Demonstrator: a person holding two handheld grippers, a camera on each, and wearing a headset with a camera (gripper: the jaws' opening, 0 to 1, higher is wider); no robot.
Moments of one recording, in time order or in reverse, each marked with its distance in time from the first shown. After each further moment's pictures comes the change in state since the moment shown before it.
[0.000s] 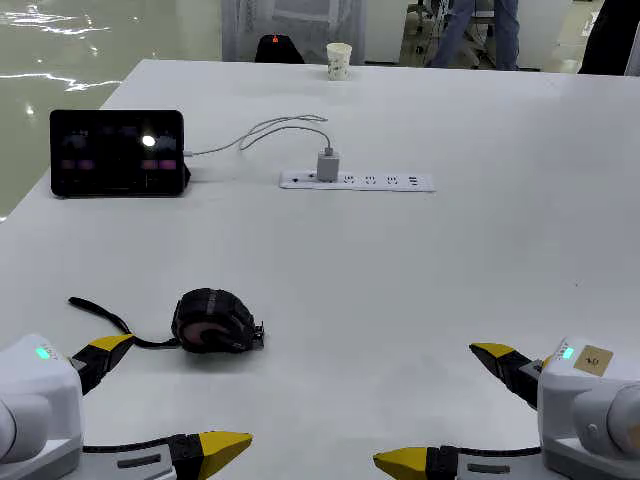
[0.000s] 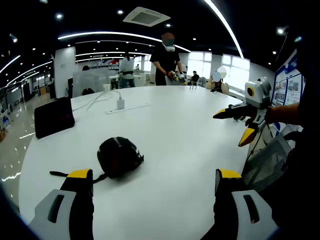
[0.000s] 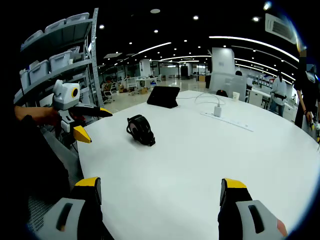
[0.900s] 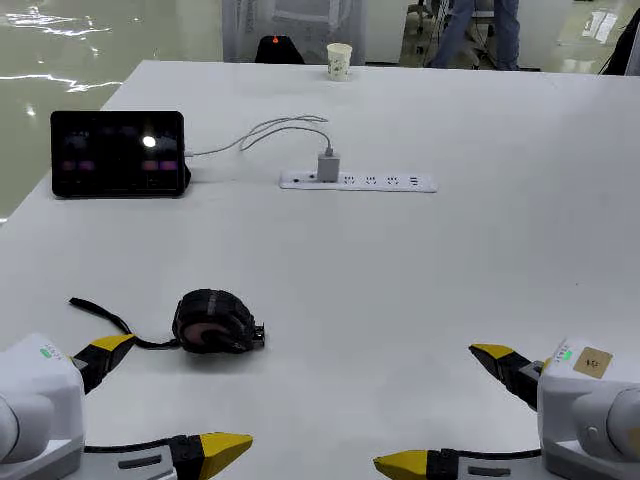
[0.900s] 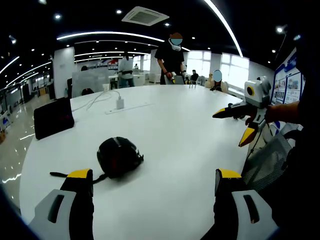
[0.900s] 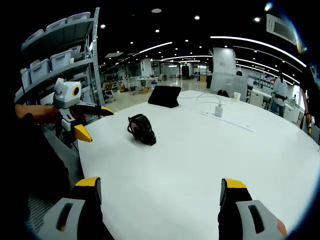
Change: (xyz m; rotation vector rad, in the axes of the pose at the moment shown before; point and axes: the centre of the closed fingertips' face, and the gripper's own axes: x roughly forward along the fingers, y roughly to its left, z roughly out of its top) left arm 0.000 -0.001 0.000 0.011 0.007 -0.001; right arm 0.000 0.001 -0.001 -0.011 0.001 0.006
